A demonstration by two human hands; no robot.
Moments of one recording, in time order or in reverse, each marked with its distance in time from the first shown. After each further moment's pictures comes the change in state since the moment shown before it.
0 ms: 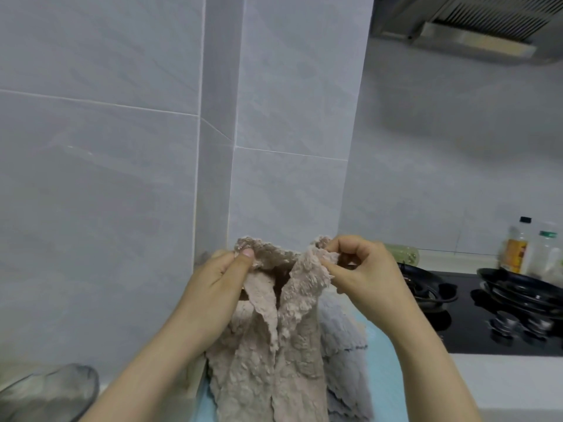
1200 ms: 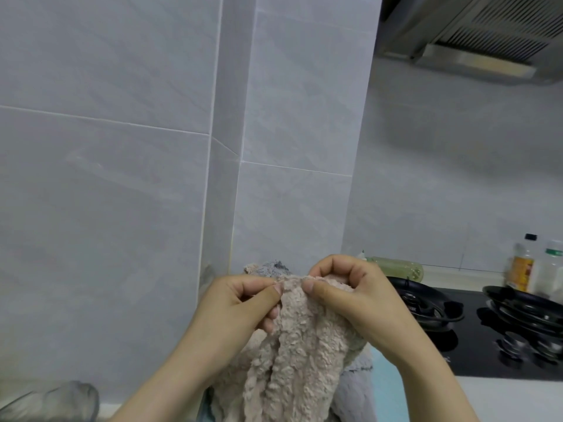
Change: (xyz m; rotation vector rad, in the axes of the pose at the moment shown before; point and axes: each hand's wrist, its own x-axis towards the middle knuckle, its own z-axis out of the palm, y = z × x) left_hand -0.009 0.024 0.008 -0.347 -0.151 -0.174; right_hand -0.004 -0.019 0.003 0.252 -0.216 0.081
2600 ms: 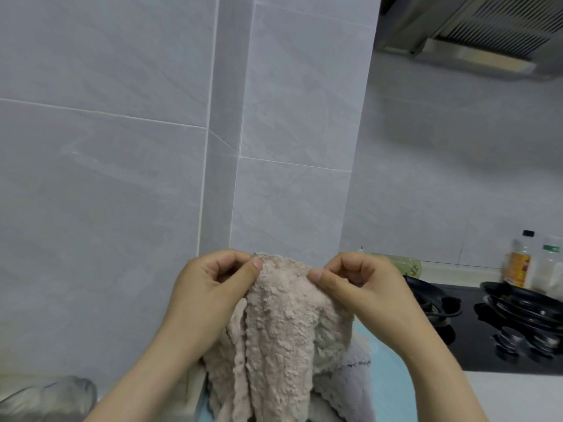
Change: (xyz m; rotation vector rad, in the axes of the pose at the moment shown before) left_hand 0.010 -0.003 -0.018 0.101 0.163 0.204; right_hand -0.002 0.009 -0.012 -0.216 0.105 -0.034
